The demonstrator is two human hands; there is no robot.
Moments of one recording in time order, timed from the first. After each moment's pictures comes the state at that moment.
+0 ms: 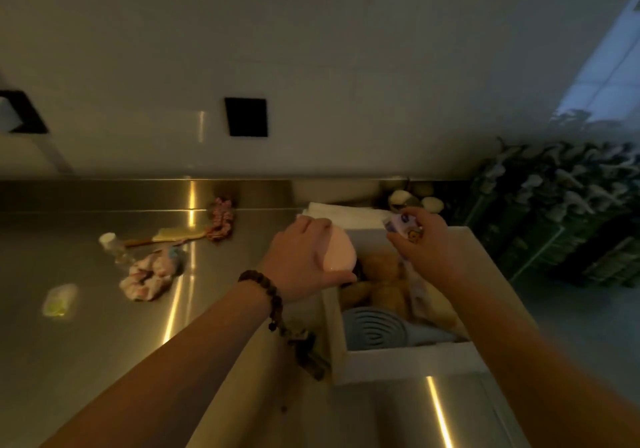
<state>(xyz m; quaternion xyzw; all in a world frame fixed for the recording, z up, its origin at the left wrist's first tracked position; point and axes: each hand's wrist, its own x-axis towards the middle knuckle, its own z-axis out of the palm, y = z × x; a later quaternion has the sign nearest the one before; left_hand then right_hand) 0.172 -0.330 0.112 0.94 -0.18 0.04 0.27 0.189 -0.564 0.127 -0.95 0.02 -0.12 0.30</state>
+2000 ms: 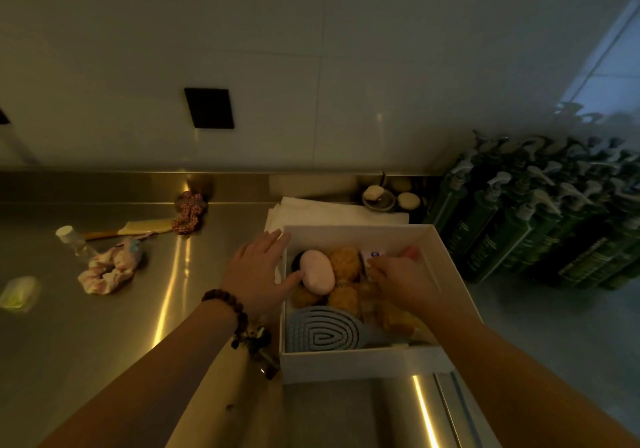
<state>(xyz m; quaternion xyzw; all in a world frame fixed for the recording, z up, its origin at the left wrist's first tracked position) 0.170 -0.363 0.067 0.98 -0.10 0.04 0.19 0.197 -0.625 0.076 -0.98 -0.11 0.10 0.10</state>
